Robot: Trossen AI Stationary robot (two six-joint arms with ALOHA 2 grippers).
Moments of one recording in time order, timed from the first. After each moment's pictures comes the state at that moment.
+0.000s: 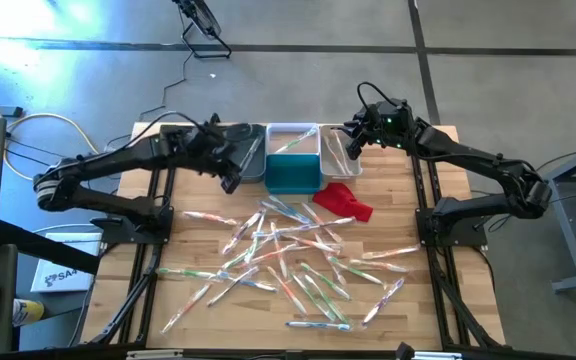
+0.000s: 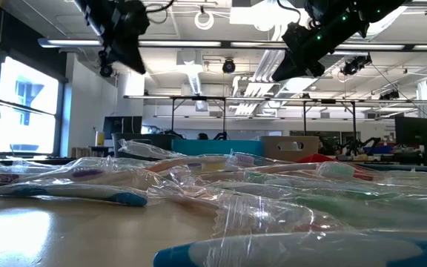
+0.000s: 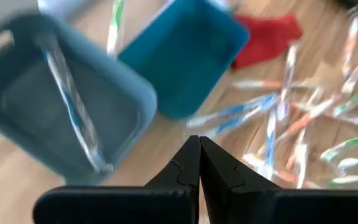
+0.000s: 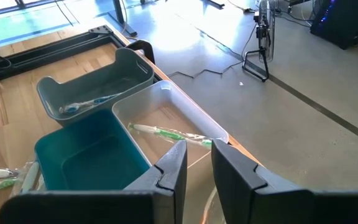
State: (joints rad) left arm 0.36 1.10 1.05 -0.75 -0.01 -0.36; right arm -0.65 1.20 0.91 -0.15 -0.03 0.02
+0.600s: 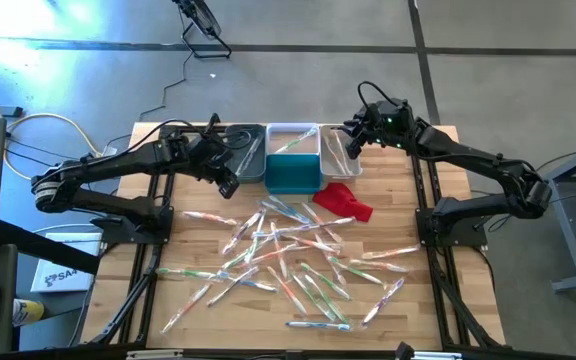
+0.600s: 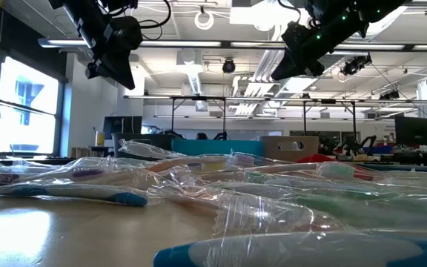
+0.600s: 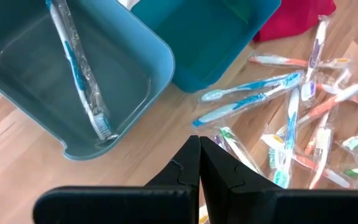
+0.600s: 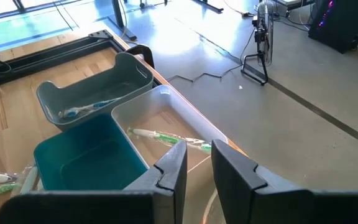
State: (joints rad) left arm 0.37 1.08 0.95 -0.74 -0.01 -0.40; right arm -0.65 1.20 0.91 -0.14 -0.03 0.02
